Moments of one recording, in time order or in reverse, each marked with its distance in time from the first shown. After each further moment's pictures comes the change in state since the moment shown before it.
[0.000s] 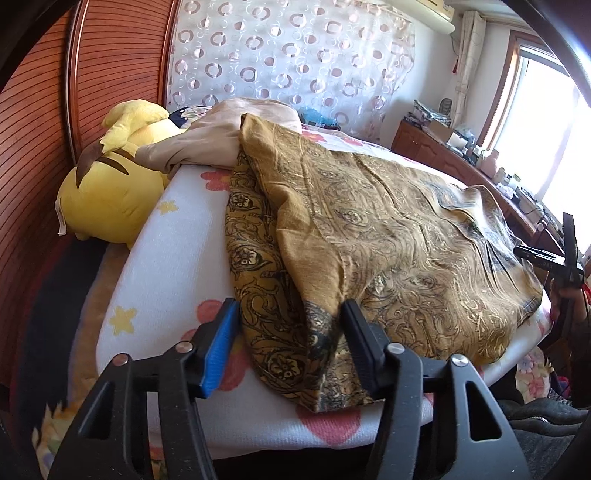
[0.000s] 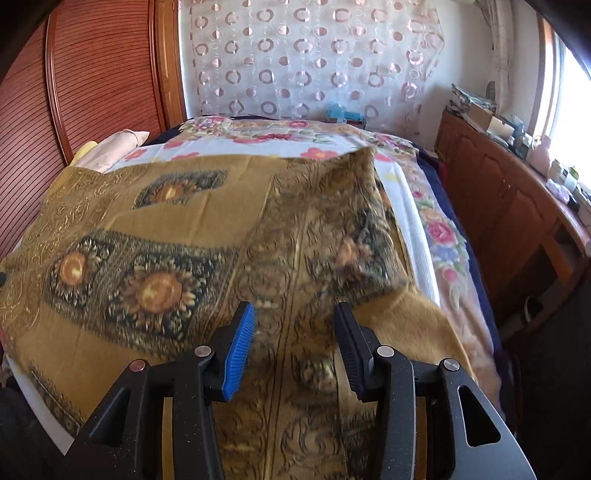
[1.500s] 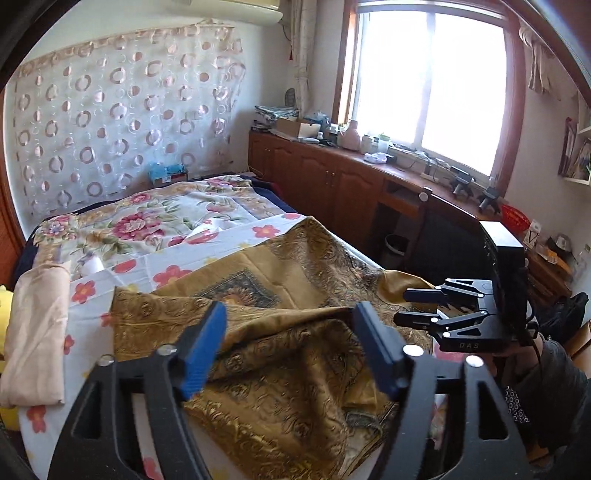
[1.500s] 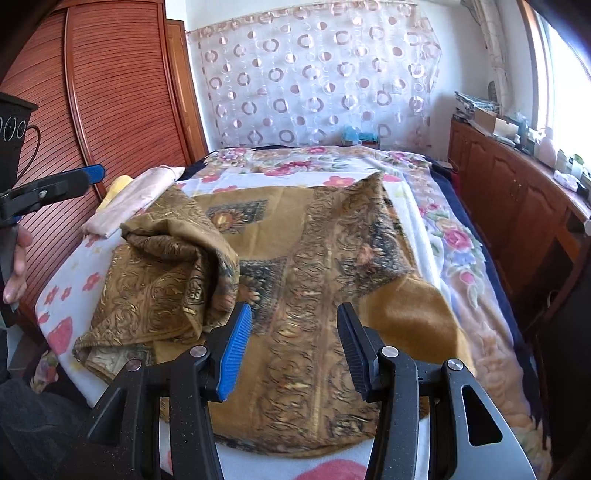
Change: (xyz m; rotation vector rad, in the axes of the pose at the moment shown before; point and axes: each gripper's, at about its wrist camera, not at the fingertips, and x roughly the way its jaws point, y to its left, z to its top) left arm -0.001 -0.252 0.128 0.436 -0.080 -0.372; right arm -0.053 0.021 -0.030 0.062 -0.112 0.118
